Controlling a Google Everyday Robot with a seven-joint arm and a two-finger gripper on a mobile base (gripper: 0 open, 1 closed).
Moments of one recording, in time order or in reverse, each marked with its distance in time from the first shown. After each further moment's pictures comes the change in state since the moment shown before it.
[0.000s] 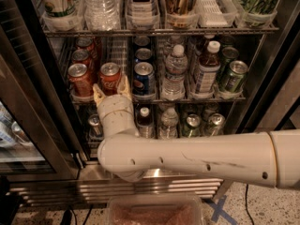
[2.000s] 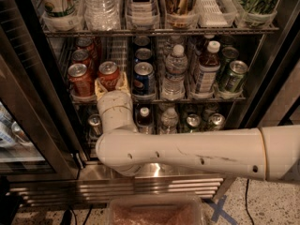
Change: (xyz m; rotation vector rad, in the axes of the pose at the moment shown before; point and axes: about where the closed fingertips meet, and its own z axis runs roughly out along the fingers) arm -0.002 -0.009 0.016 0.043 -0.023 0.007
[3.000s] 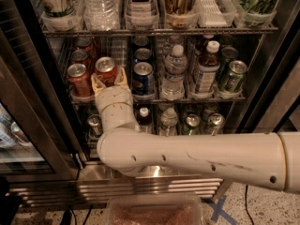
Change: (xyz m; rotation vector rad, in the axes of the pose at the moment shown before) arm -0.036 0.000 -0.015 -0.042 -0.037 0.066
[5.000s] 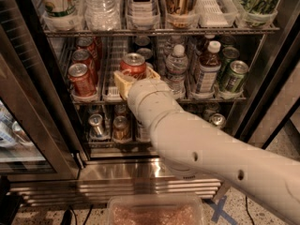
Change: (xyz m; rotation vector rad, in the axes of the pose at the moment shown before) arm -0.039 -0.069 -0.067 -0.091 0.195 0.190
